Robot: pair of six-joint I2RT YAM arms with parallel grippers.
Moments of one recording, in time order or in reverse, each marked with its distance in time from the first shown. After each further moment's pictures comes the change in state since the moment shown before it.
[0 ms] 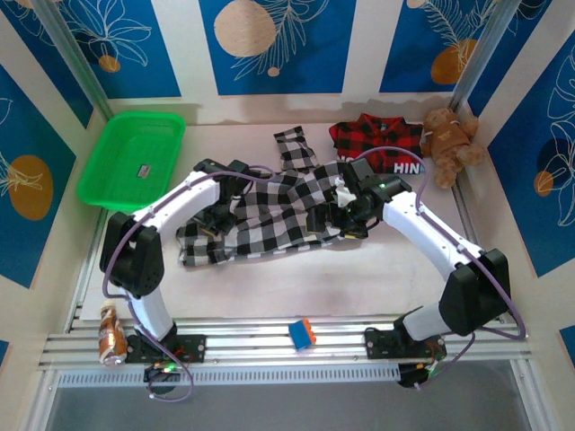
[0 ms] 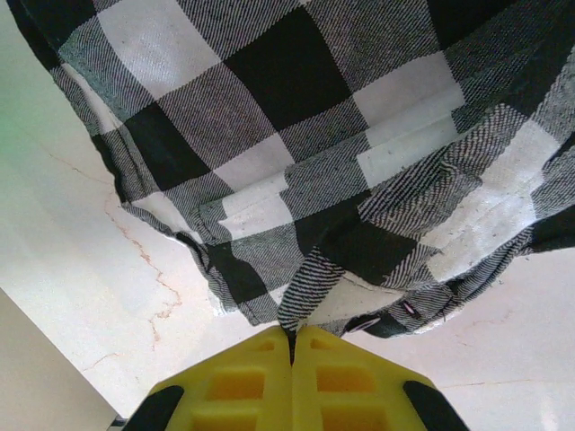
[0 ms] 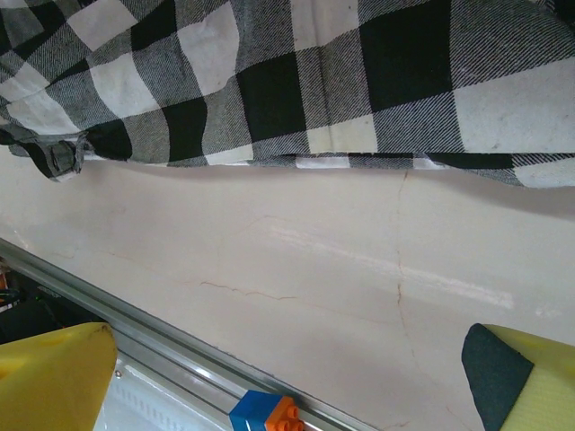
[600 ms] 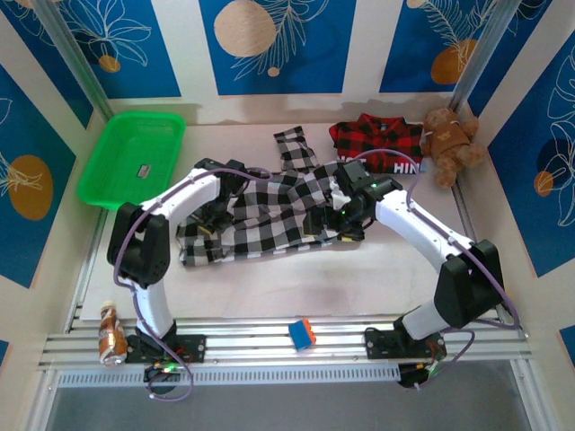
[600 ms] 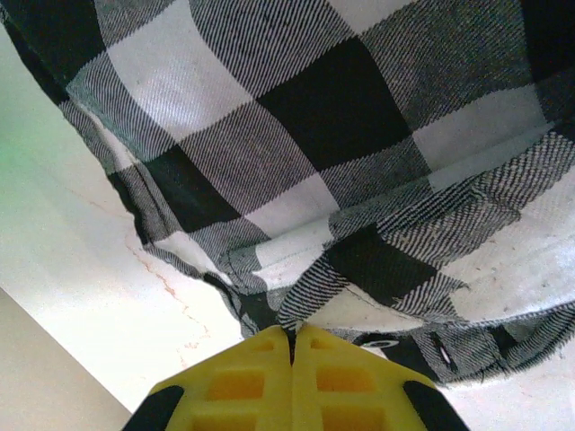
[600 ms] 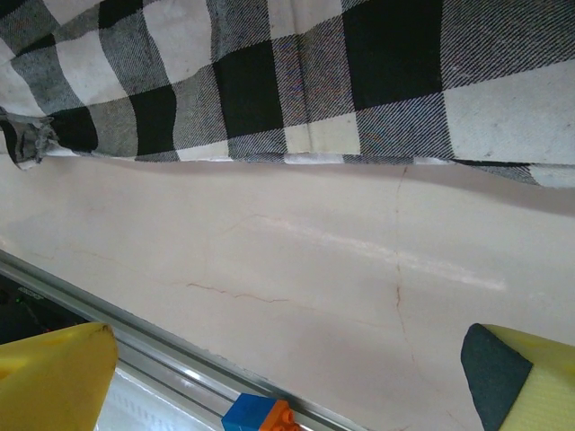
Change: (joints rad) left arm 0.058 0.088 0.000 0.056 -0.035 0.092; right arm 0.029 0.055 -0.005 0.014 0.016 0.015
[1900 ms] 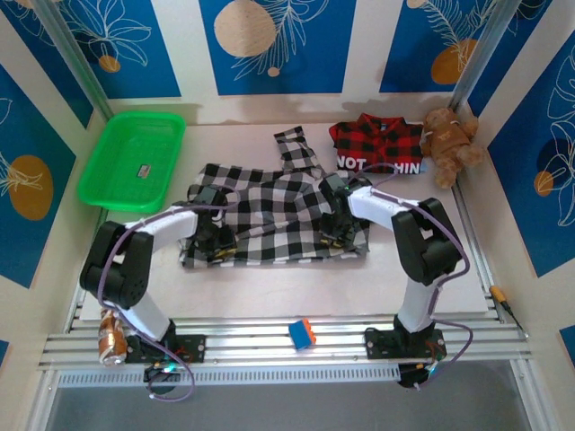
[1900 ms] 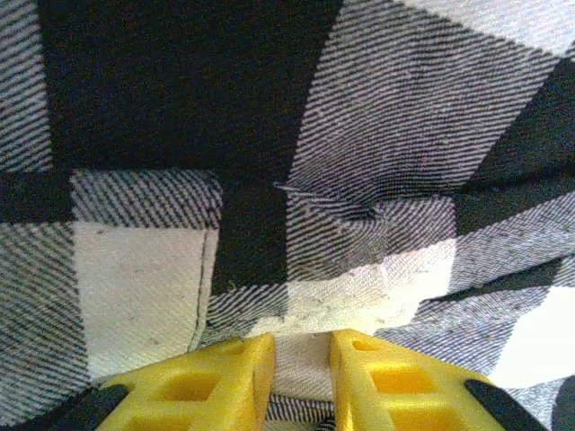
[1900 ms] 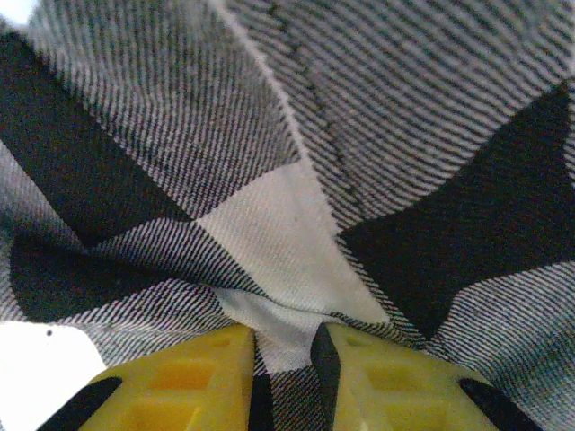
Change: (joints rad) left arm 0.102 -0.230 -0.585 0.692 0.544 -0.600; right arm -0.003 0.323 -0.063 0.175 0.249 0.318
